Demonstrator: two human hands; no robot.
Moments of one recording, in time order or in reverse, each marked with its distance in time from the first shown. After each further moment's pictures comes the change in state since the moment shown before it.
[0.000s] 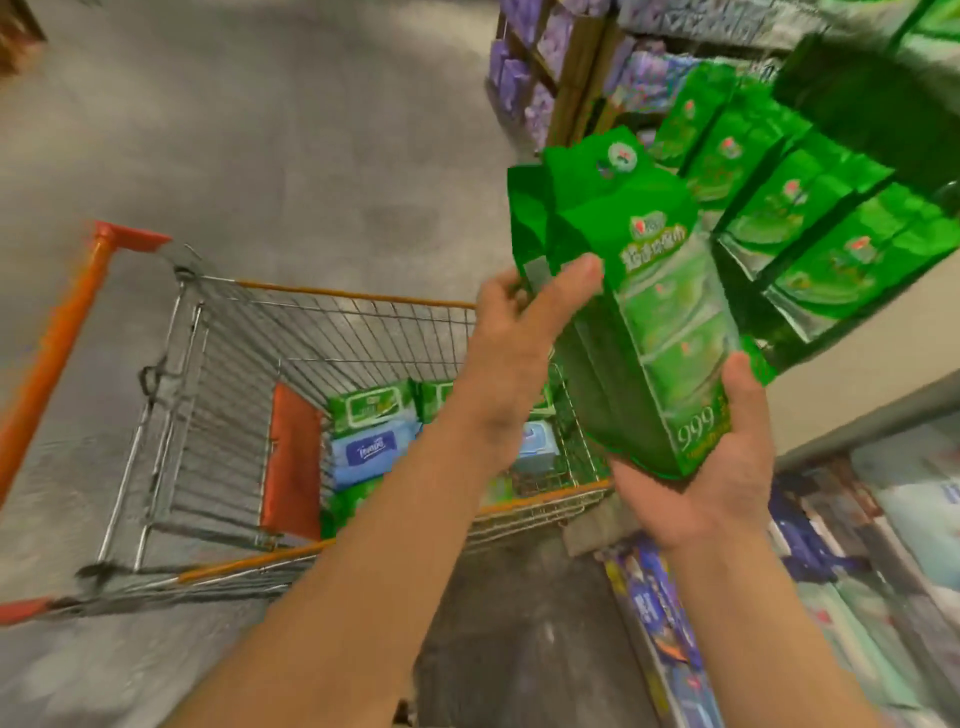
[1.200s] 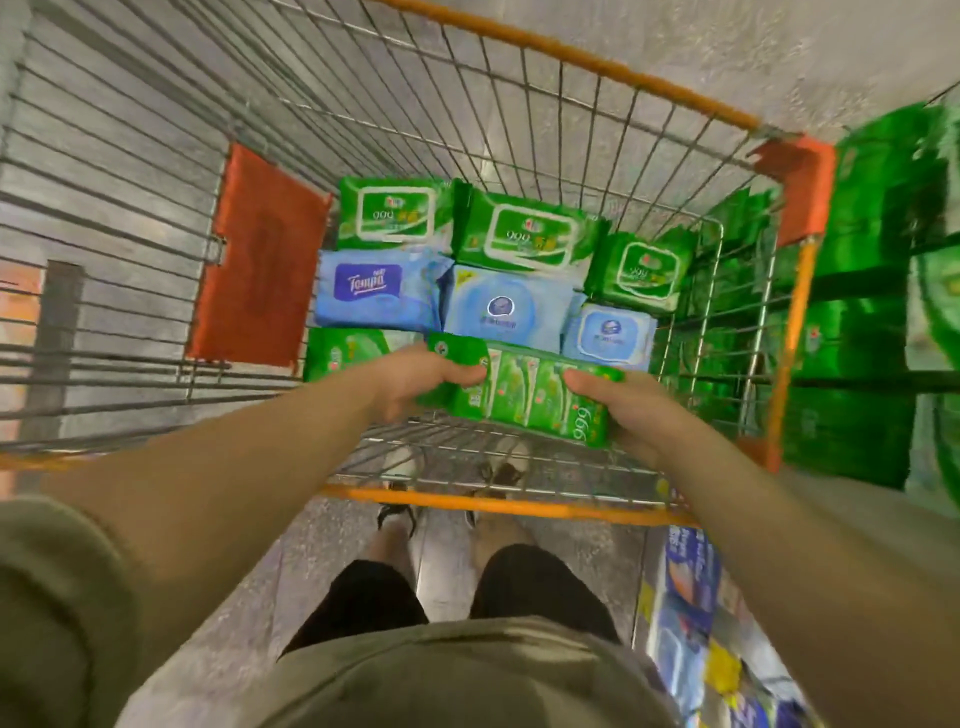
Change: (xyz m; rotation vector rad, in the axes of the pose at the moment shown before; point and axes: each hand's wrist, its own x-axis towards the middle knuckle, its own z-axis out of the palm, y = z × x) left_hand 0.136 -0.310 -0.159 0.243 0.378 -1.056; right_hand 0.294 0.172 -0.240 -0.911 -0.113 0.999
